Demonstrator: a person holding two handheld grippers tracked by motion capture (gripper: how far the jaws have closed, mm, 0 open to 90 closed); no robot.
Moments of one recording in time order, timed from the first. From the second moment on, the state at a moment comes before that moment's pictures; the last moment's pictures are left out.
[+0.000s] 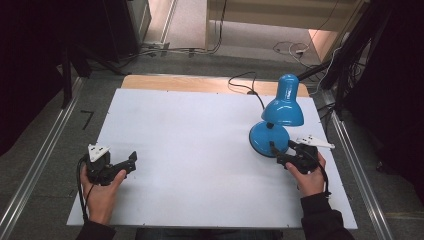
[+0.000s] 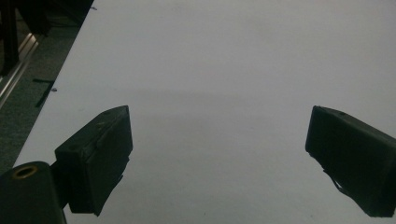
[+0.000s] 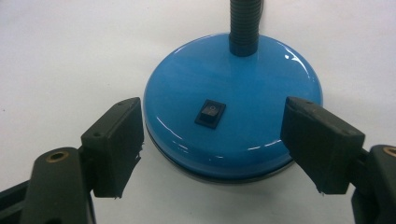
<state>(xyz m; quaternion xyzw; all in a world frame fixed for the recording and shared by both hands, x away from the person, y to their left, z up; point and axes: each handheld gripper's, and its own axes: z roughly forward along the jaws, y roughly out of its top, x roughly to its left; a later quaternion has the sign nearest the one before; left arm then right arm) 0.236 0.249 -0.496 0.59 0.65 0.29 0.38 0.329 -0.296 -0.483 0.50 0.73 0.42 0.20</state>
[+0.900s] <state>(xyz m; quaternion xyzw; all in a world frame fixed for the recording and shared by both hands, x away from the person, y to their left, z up) 0.237 0.249 -0.496 0.59 0.65 0.29 0.38 0.319 -0.306 -0.481 0.50 0.73 0.42 0.20</state>
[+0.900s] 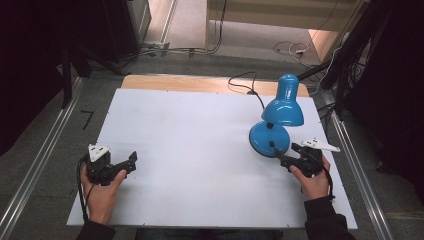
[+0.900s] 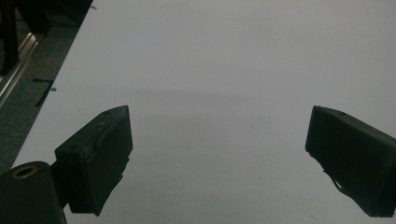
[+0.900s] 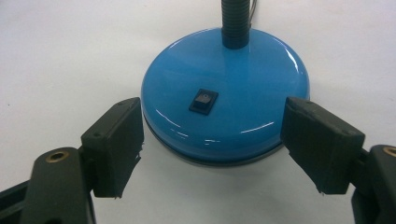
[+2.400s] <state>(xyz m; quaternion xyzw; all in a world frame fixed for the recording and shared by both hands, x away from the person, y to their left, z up) 0.236 0.249 -0.496 0.59 0.65 0.29 0.38 0.298 -0.328 -0.479 0.51 0.72 0.41 0.20</state>
